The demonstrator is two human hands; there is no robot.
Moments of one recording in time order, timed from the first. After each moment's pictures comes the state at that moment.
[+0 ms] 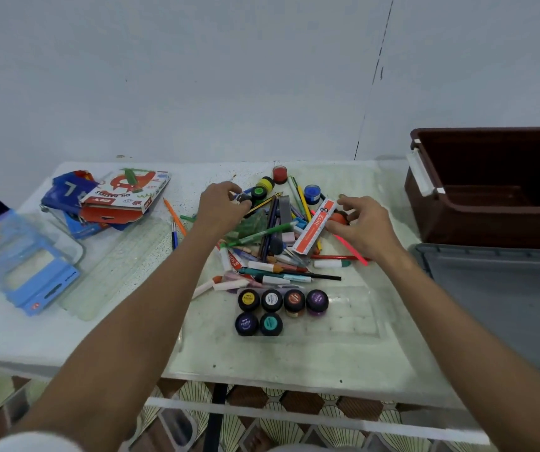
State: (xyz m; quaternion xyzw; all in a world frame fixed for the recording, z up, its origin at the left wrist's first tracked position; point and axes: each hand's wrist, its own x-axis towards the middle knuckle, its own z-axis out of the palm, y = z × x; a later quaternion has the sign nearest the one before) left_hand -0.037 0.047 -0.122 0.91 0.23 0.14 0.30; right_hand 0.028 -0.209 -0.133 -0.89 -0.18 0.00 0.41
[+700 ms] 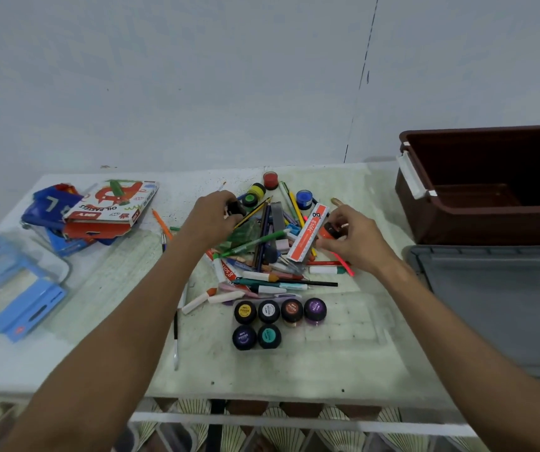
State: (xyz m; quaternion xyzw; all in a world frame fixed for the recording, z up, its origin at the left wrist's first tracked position) left_hand -0.035 0.060 -0.123 0.96 0.12 0.09 0.22; right_hand 0.019 -0.212 -0.136 -0.89 -0.20 0.08 0.41
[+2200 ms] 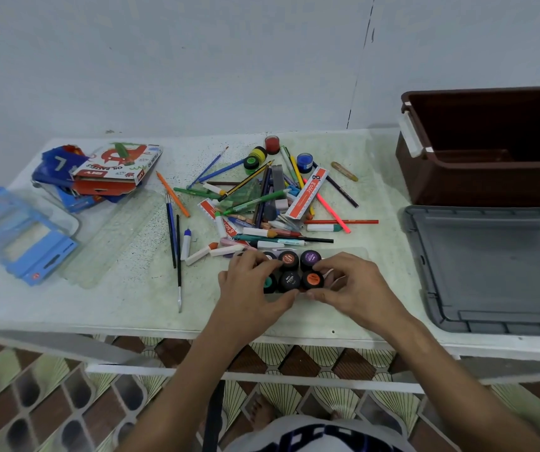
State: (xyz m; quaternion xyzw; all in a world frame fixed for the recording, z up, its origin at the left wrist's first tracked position) left_hand -0.201 -0.074 -0.161 0.96 0.11 0.07 0.23; right_hand -0.114 -0.253 -0.162 -0.86 -0.25 0.13 0.43
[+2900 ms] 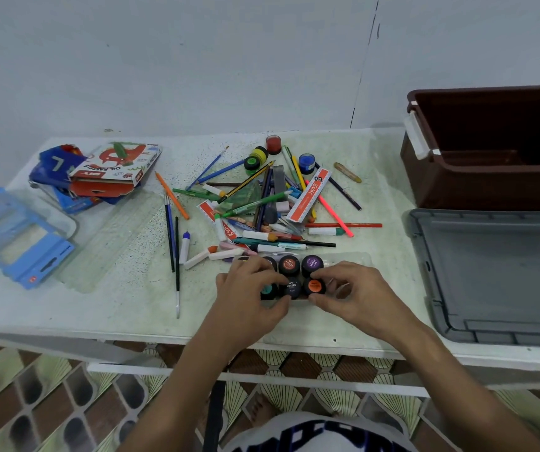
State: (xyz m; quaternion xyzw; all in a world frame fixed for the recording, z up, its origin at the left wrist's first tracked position) left_hand -0.199 -0.068 -0.154 0.96 0.08 0.06 0.26; right_hand -0.109 -0.259 -0.161 -0.84 -0.26 0.18 0.45
